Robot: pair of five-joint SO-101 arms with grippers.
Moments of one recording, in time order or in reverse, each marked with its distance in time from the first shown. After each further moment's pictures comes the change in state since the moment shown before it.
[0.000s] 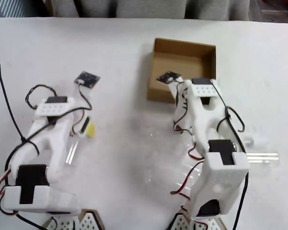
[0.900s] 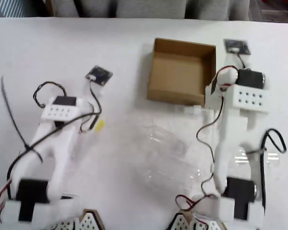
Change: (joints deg) left arm 7.6 -10.8 0.5 0.0 1.2; right arm 12.6 -28.4 -5.9 13.4 -34.9
